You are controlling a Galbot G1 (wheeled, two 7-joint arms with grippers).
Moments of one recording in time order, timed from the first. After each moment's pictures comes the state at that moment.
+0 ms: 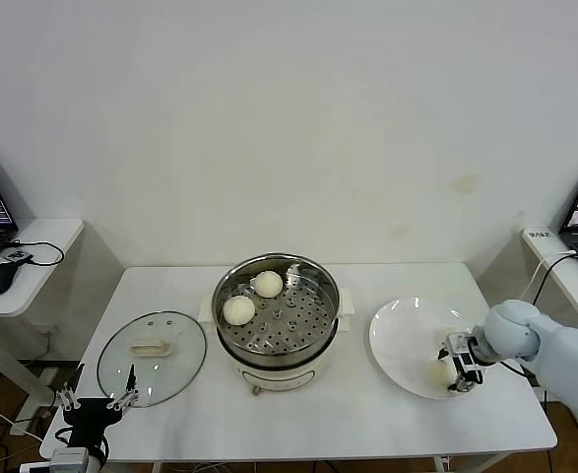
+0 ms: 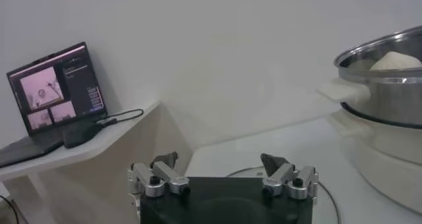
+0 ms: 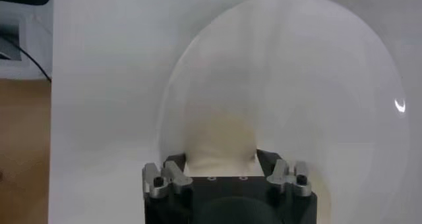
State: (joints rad) left arm 1.75 -1.28 -0.74 -2.11 -0.06 0.11 -0.15; right arm -0.30 0.49 -0.62 1.49 -0.17 -0.29 -1.00
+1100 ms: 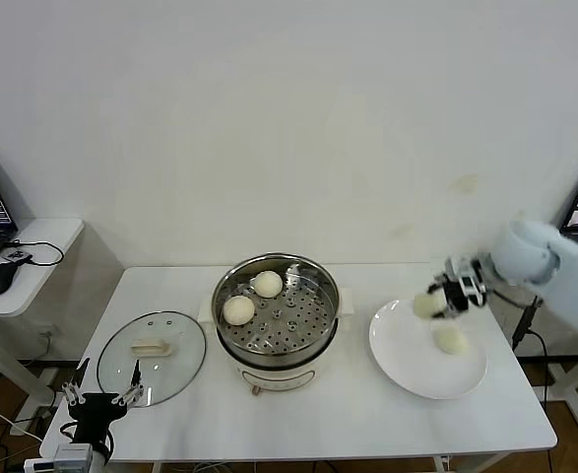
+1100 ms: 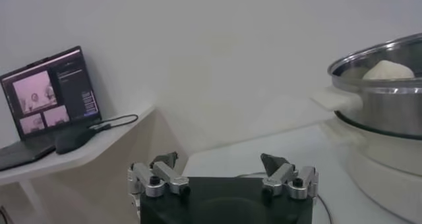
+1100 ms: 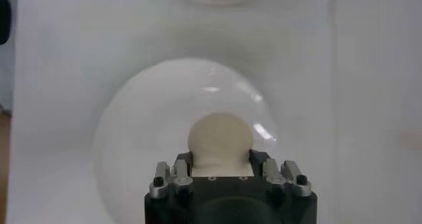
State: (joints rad) left arm 1.73 -1.28 -0.72 -2.11 -0.06 0.11 -0.15; right arm 0.32 0.56 -0.91 1.52 0.09 -0.35 -1.04
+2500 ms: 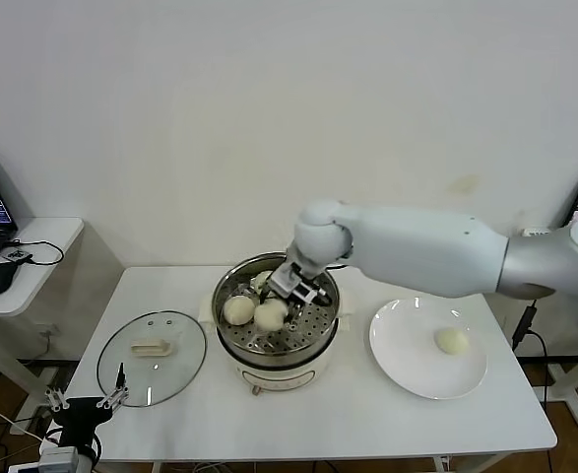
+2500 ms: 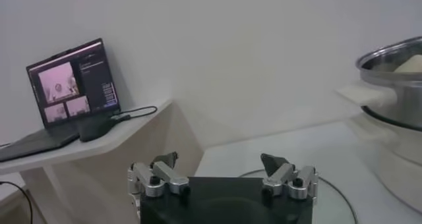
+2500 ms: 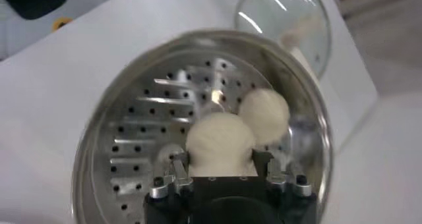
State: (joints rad) left arm 1.74 -1.30 -0.77 -2.10 -0.09 0.09 -0.16; right arm 0.51 1.18 -1.29 1.45 0.07 0.03 -1.00
